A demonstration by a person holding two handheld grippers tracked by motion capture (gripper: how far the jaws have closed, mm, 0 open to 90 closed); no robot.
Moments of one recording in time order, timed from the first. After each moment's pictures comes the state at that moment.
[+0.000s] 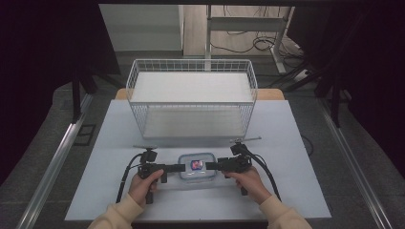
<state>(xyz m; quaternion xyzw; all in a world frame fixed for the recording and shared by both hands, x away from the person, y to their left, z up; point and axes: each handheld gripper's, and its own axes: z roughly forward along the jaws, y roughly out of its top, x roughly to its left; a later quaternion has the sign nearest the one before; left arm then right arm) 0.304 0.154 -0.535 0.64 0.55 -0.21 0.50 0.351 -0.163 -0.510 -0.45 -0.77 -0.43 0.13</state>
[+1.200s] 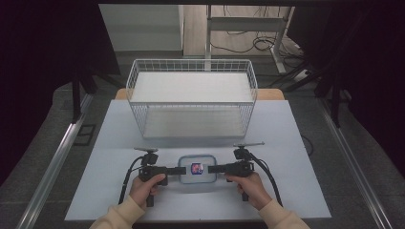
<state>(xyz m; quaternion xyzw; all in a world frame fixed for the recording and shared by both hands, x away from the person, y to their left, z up) 0.299 0.152 -0.538 0.64 0.55 -0.21 0.49 0.339 -0.172 -0.514 -0.49 -0.74 -0.42 0.18</state>
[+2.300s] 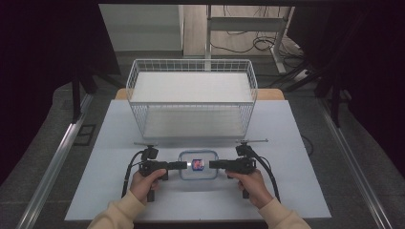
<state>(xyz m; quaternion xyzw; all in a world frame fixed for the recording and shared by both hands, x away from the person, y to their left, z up) 0.310 0.151 -0.516 0.65 0.54 -0.19 0.50 0.338 -0.172 -0.493 -0.49 -0.74 -0.44 0.14</state>
